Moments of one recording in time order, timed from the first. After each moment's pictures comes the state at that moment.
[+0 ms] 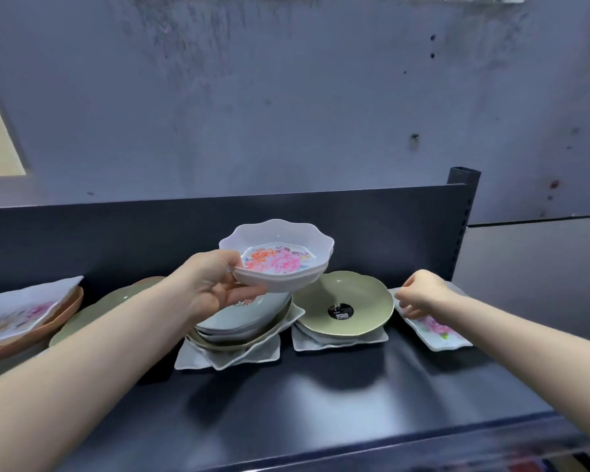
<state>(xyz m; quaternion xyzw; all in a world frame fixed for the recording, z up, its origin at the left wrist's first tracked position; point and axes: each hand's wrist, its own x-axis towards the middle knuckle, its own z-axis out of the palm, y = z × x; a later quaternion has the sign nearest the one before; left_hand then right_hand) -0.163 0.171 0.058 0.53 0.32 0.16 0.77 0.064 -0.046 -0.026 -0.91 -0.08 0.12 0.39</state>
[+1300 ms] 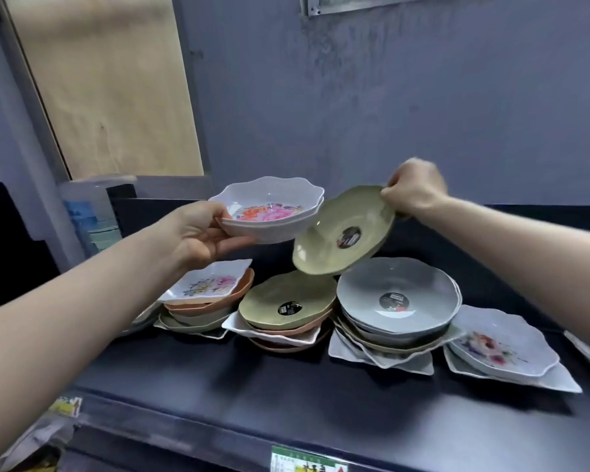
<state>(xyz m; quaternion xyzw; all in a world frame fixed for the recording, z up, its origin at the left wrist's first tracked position) -0.341 0.295 0.129 0.50 0.38 0.33 0.71 -0.061 0.193 0.128 -0.85 -0.37 -0.14 0.35</state>
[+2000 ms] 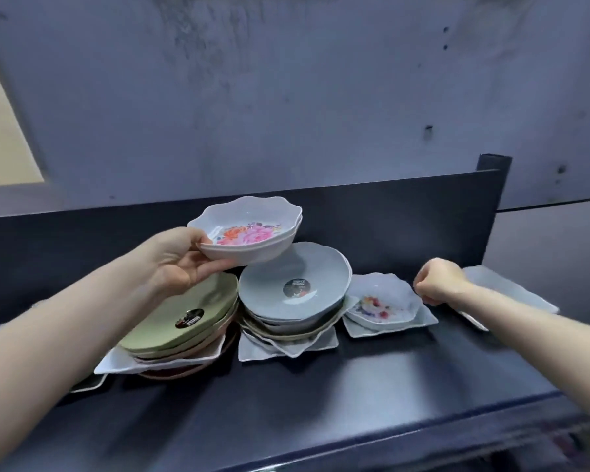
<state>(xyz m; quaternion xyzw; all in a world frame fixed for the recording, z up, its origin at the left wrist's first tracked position) -0.238 0.277 0.088 0.50 0.32 0.15 0.79 0.030 0.001 -0.035 -0.96 -0.13 0.04 0.26</state>
